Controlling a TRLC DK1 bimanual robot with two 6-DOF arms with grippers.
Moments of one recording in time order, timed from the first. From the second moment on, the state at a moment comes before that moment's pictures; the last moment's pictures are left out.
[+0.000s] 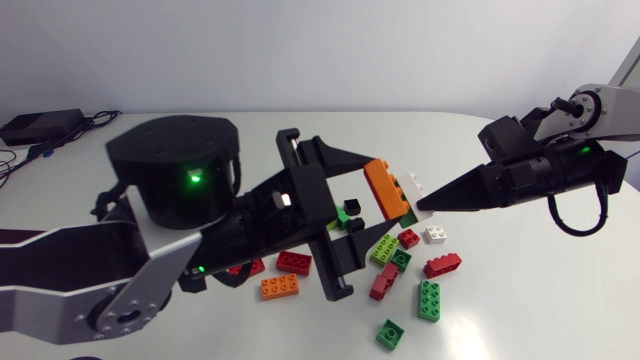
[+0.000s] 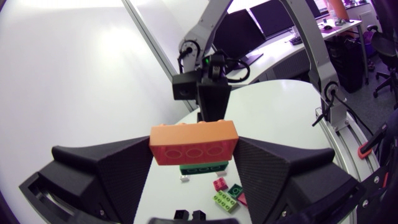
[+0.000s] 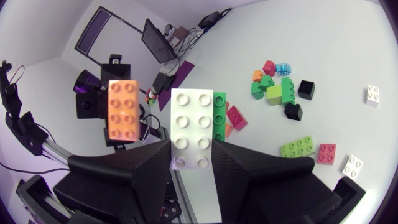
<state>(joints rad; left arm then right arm) -0.90 1.33 0.71 0.54 0.20 0.59 -0.06 1.58 1.15 -1.22 -1.19 -0.81</state>
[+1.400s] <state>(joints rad) -0.77 1.83 0.99 -0.27 0.31 0.62 -0.07 1.38 1.10 -1.20 -1.06 -0.80</state>
